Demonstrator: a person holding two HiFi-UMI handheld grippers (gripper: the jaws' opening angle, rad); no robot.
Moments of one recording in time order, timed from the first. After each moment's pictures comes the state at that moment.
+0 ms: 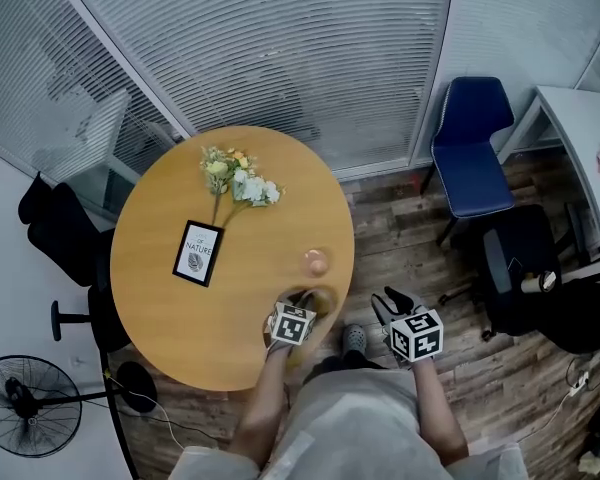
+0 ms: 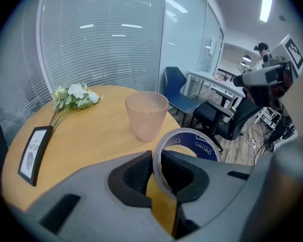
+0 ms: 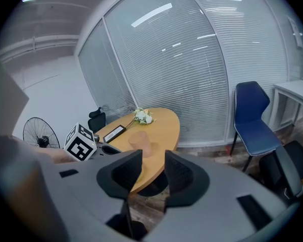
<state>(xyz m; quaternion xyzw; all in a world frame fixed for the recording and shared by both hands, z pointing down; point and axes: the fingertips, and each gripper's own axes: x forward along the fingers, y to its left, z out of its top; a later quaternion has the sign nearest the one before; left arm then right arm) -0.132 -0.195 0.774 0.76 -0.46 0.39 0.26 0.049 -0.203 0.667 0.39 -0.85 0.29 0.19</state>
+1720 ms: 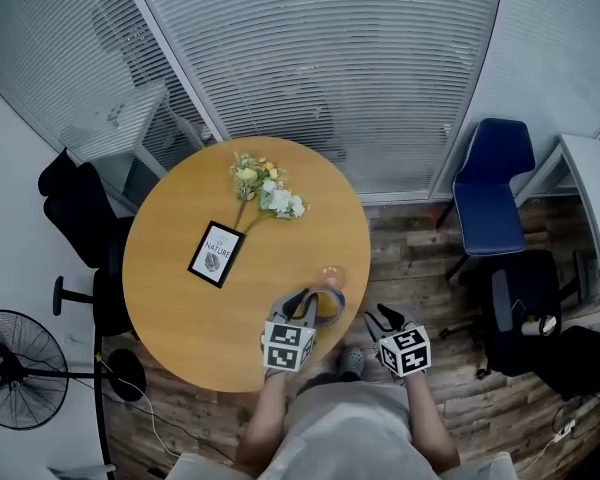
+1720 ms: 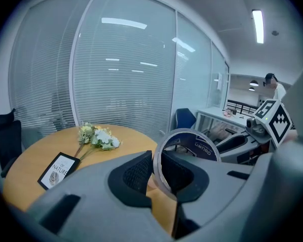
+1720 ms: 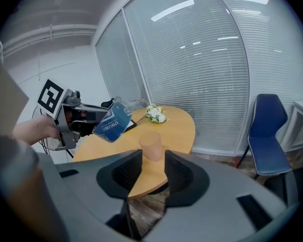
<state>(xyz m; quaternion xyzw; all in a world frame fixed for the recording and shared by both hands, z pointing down) -0.142 -0.216 0.608 0.77 -0.57 0.22 0.18 0.002 -0.207 0.659 0.33 -0.89 0.23 0.22</state>
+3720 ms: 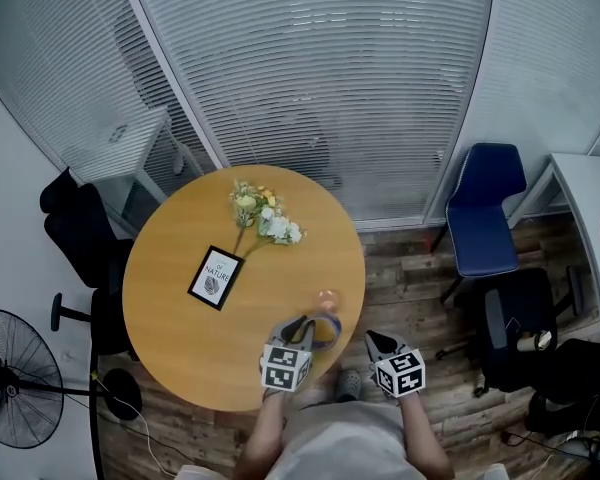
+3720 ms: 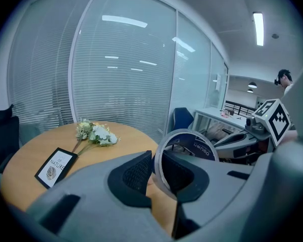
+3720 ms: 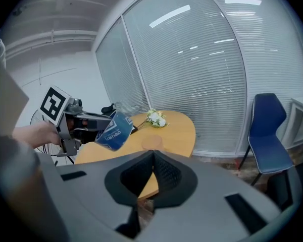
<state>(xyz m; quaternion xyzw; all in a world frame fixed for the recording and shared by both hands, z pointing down) -0.138 -0.202 0.616 0.77 -0.56 0.21 0.19 0.005 -0.198 0.652 0.33 -0.89 0.23 0.19</state>
